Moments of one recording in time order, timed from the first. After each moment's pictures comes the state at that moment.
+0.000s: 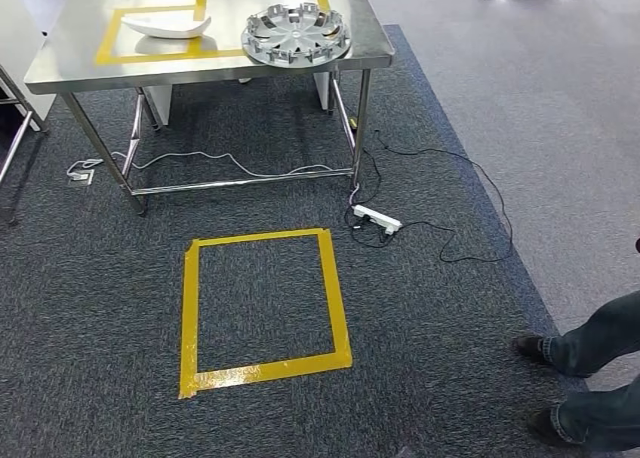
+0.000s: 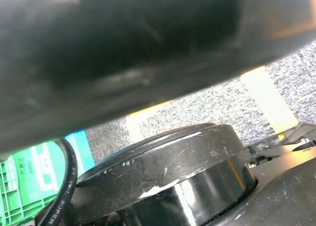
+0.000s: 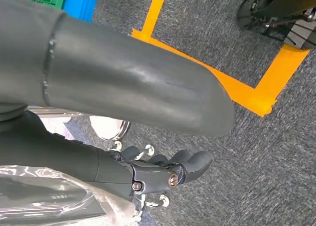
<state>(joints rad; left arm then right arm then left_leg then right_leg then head) -0.05 -0.09 -0.82 -0.21 0.33 0.38 0.21 -0.02 0.05 -0.14 -0.19 0.81 -0.25 0.03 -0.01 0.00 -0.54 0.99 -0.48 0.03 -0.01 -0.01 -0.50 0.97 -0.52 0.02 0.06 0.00</state>
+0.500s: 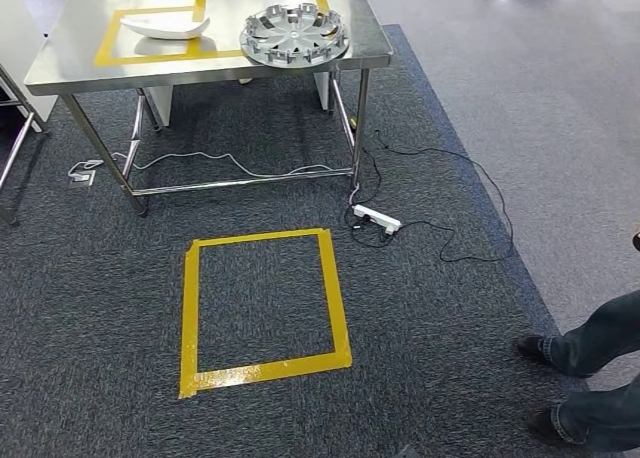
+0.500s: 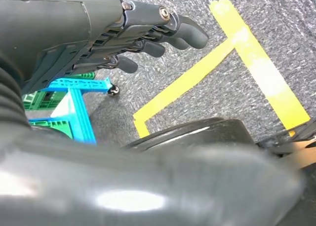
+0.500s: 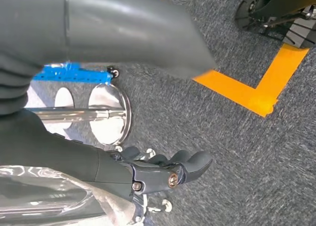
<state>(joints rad) -0.05 -0.09 -0.82 -0.21 0.33 0.37 0.25 -0.02 0.05 -0.14 -0.19 0.78 -0.25 0.04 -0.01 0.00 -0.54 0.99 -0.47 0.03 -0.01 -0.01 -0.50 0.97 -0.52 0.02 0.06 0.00</state>
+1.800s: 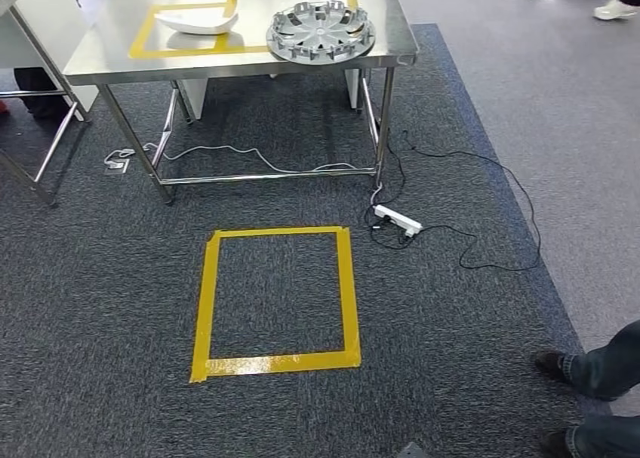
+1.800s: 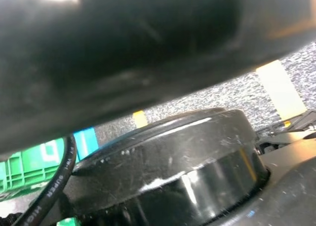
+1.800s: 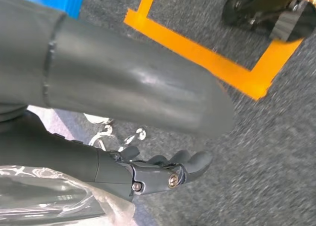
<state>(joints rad) -0.05 -0.09 -0.82 -0.21 0.32 0.38 0.21 -0.03 0.05 -0.14 -0.19 0.79 -0.27 0.02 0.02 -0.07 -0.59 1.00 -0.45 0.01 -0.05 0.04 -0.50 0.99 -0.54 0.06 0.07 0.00</state>
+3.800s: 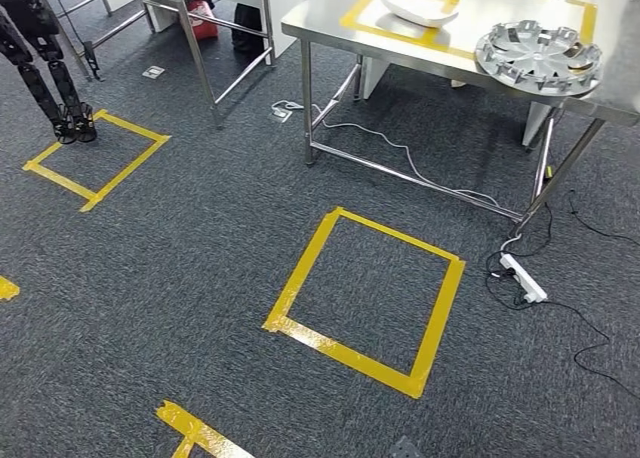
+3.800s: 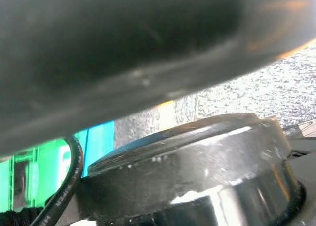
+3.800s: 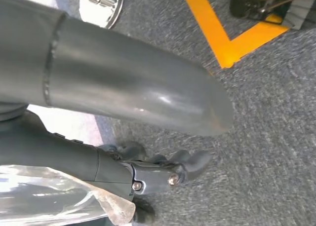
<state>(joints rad) -0.04 -0.10 -0.82 -0.21 0.33 0.38 0.22 -0.03 0.05 -0.14 -0.19 0.80 -0.30 0.04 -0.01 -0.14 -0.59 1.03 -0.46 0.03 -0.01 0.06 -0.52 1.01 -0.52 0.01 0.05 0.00</state>
